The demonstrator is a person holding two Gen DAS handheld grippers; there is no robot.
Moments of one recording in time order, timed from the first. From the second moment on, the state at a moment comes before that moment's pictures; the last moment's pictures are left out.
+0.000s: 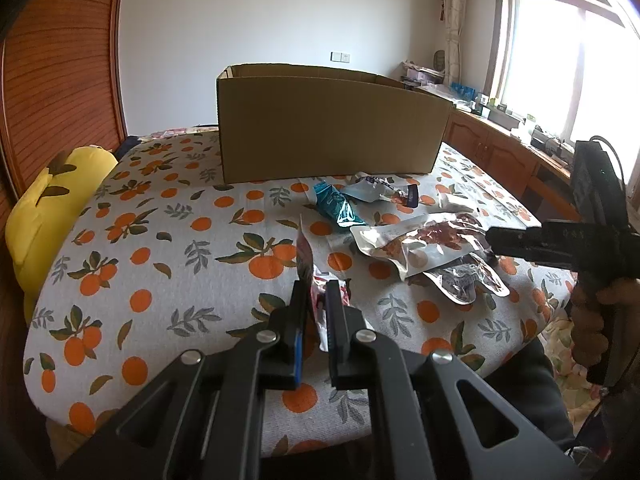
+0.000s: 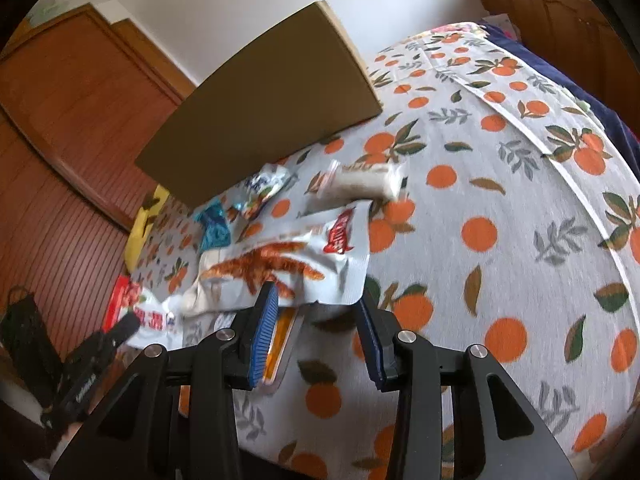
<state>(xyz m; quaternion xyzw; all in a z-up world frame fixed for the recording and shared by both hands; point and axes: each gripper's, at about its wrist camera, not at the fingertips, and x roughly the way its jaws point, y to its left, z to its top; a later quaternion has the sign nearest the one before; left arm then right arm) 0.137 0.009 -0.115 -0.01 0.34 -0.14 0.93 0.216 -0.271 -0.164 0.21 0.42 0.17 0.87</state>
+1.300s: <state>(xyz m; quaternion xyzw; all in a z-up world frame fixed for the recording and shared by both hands) 0.140 0.009 -0.091 -0.03 0.32 -0.16 0.93 0.242 -0.231 -0.074 0.10 0.34 0.22 0.91</state>
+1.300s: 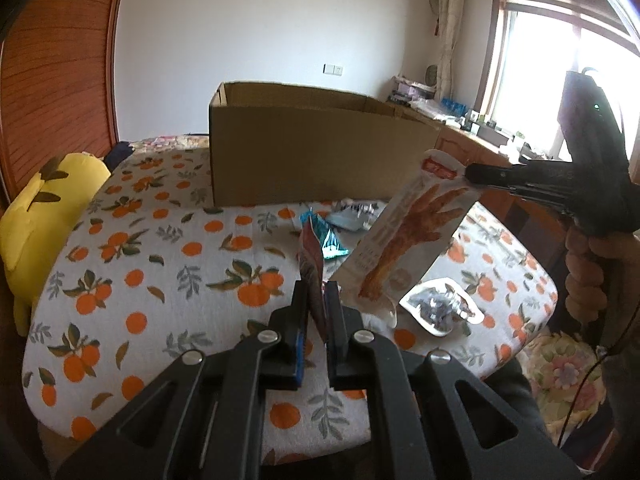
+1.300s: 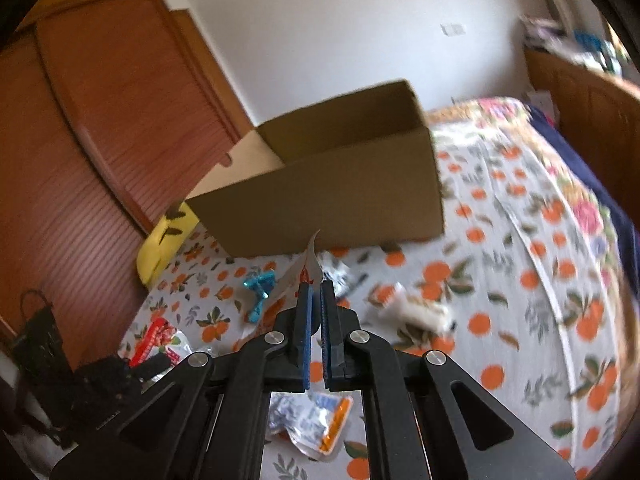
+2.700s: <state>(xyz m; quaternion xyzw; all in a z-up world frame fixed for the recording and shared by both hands) 0.228 0.002 0.036 0.02 0.19 -0.19 0.96 0.267 -0.164 0.073 -0.19 0.22 0.18 0.94</state>
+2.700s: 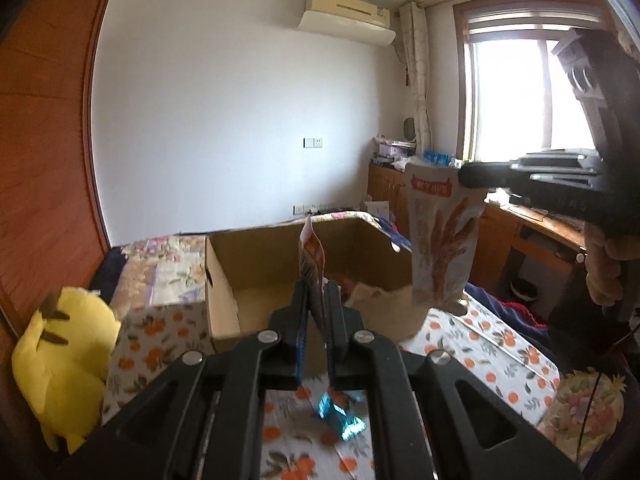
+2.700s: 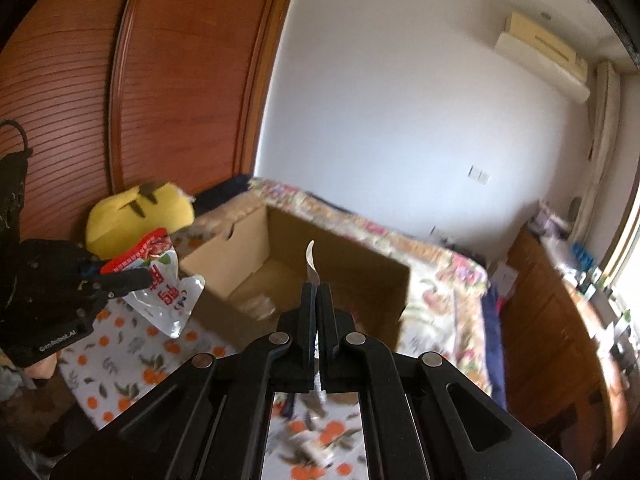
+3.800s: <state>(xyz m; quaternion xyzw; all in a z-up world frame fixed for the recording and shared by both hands) 0.369 -0.009 -0.048 0.01 0.27 -0.17 0.95 0.413 -0.133 0.005 -0.16 0.27 0.20 0.93</state>
